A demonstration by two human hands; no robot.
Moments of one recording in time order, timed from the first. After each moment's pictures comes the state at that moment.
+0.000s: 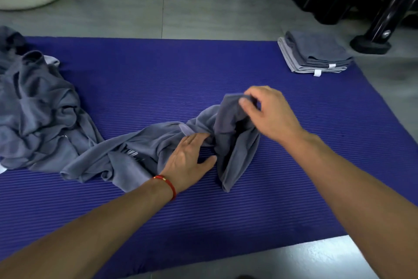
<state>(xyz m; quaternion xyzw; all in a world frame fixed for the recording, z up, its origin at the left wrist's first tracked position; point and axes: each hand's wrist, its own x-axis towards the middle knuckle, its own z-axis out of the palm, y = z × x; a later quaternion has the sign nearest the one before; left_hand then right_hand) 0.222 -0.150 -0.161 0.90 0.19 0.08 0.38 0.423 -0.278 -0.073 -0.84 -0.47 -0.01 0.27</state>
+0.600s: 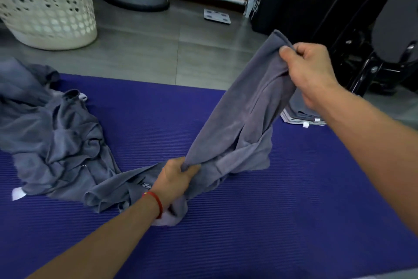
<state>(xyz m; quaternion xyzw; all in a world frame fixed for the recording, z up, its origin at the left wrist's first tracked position) 0.193 -0.096 -0.100 0.74 0.31 0.11 0.59 0.452 -0.197 0.115 -0.82 -0.27 -0.04 0.51</state>
